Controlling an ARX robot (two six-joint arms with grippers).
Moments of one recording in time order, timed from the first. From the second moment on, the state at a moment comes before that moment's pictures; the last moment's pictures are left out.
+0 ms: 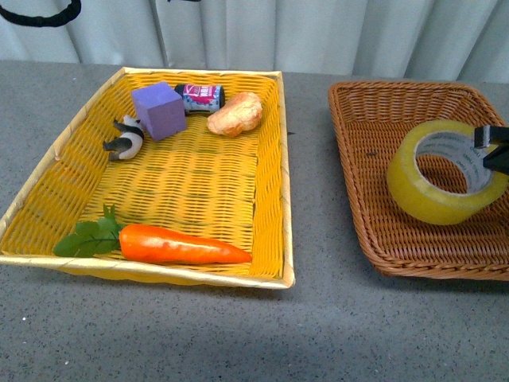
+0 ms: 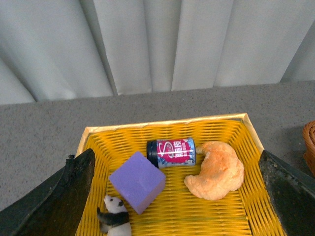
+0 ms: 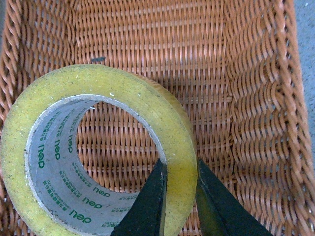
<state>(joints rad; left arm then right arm) -0.24 1.85 1.11 0.43 -0.18 0.02 0.00 1.82 0.84 0.12 -0.08 0.06</state>
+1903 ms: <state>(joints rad) 0.00 1.19 0.23 0.96 -0.01 -0.01 0.00 1.37 0.22 1.14 0.00 0.00</state>
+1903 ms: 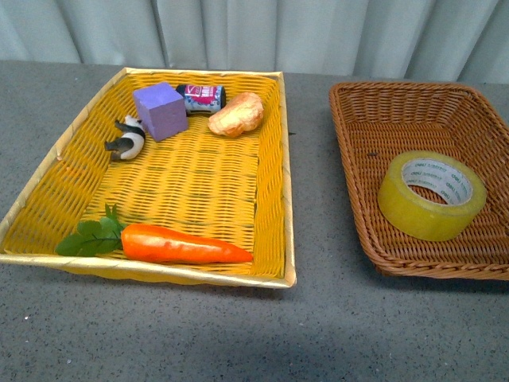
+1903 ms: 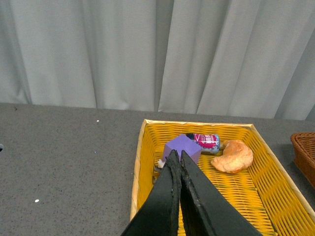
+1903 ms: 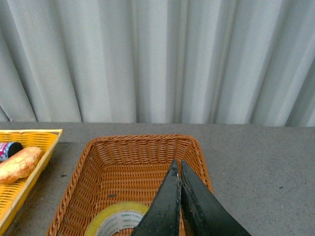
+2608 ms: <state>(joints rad) 0.00 0.73 0.02 0.70 0.00 -0.01 0.00 0.78 0.02 0.74 0.00 0.00</state>
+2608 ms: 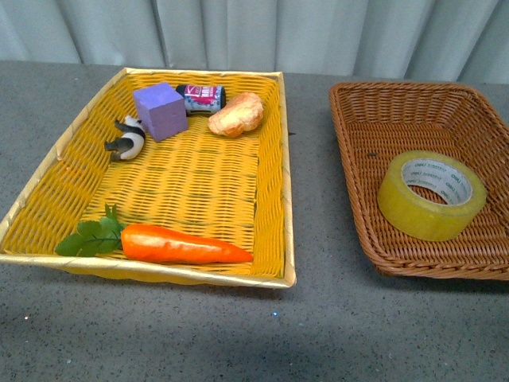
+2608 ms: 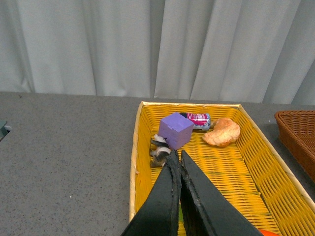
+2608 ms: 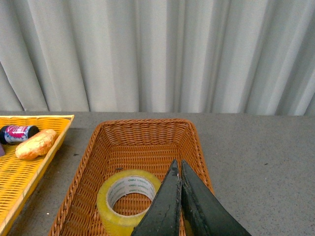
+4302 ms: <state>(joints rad) 0.00 0.00 0.02 0.00 0.00 -0.01 0.00 0.00 0.01 0.00 0.00 0.00</state>
